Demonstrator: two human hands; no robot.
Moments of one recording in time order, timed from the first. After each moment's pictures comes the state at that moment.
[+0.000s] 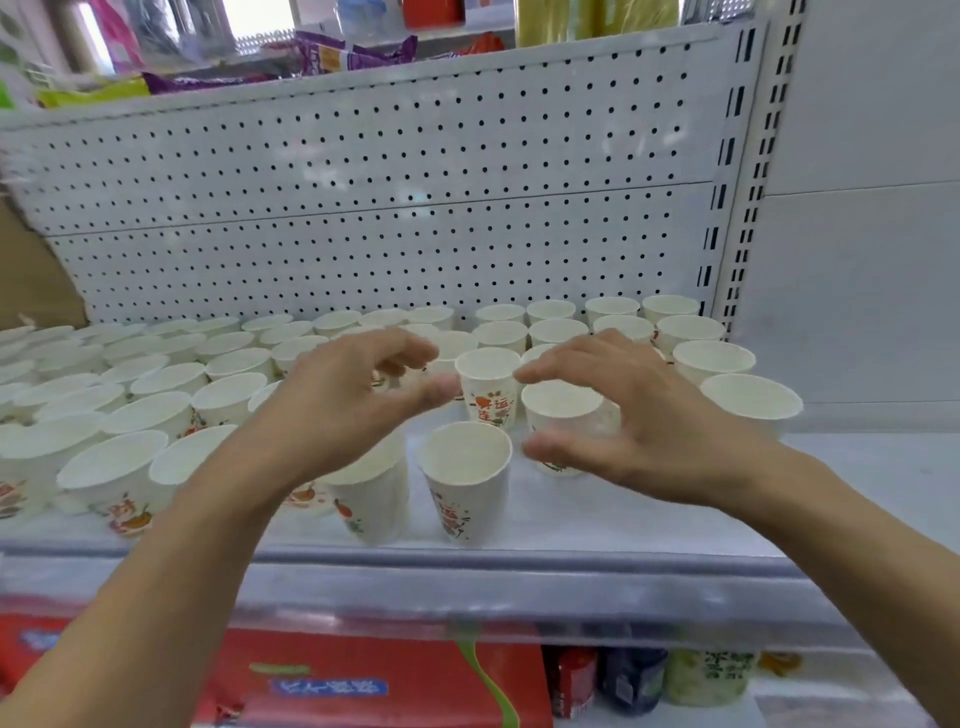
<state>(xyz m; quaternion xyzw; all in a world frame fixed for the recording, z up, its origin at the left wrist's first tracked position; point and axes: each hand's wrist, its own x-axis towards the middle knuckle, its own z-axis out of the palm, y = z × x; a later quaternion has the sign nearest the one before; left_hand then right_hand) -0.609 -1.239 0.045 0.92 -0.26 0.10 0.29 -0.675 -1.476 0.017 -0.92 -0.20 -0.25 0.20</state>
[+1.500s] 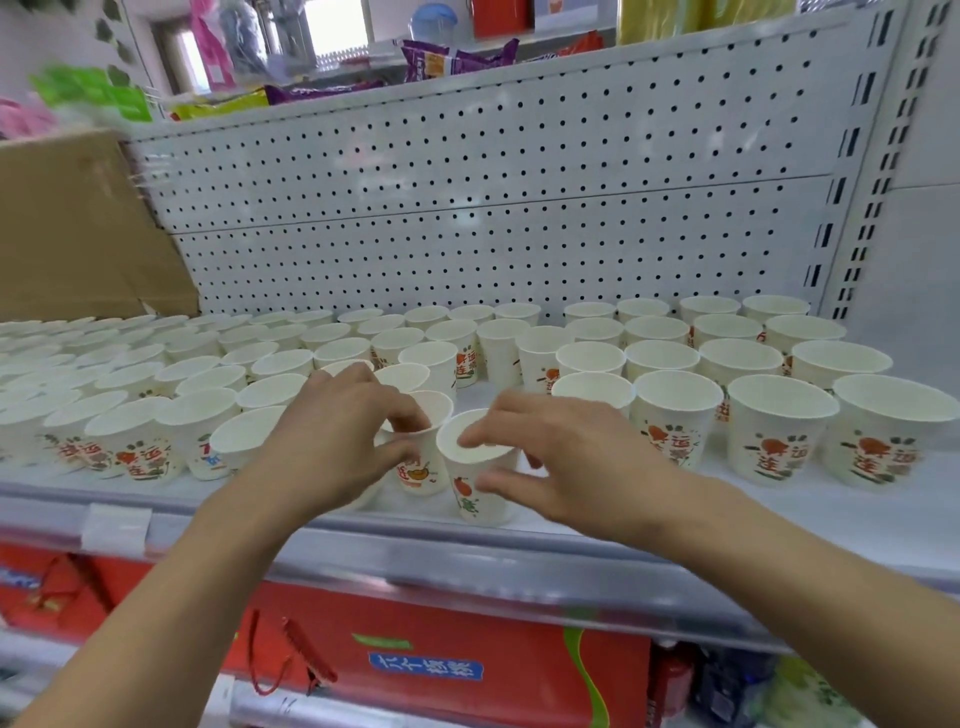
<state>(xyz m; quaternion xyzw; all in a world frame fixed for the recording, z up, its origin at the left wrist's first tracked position) -0.597 -1.139 0.014 0.94 -0.28 0.20 0.06 -0.645 -1.359 -0.010 -0.90 -0.32 -0.25 0.17</state>
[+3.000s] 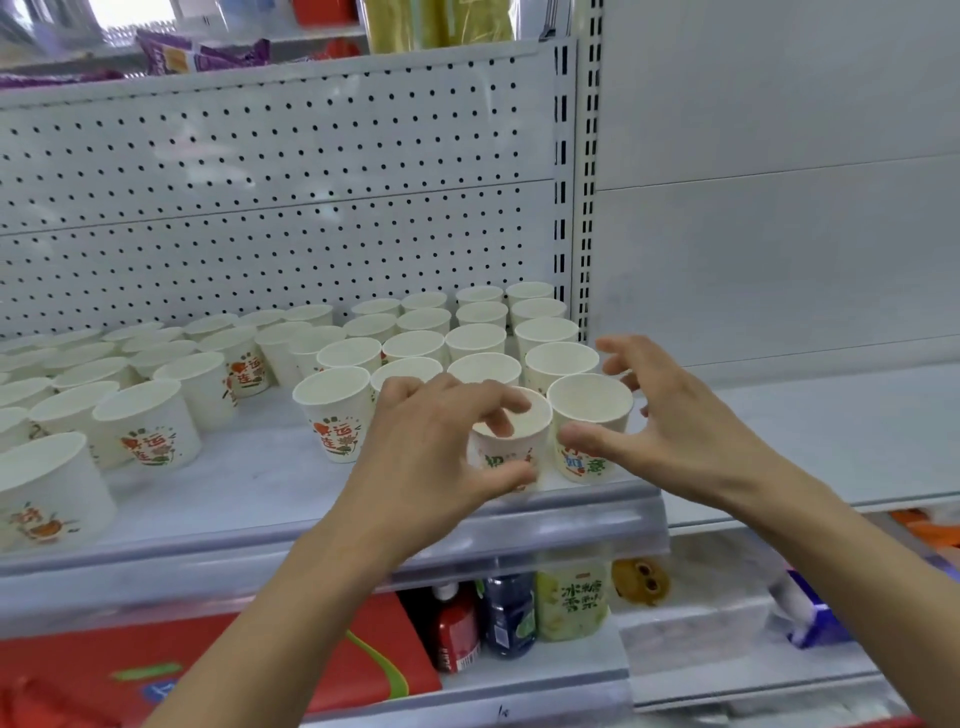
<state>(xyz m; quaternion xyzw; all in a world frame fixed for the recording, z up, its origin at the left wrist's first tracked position) -0.697 -1.375 -0.010 0.83 -0.45 0.21 0.25 -0.774 -1.589 -0.020 -0.93 0.04 -0.23 0.27</state>
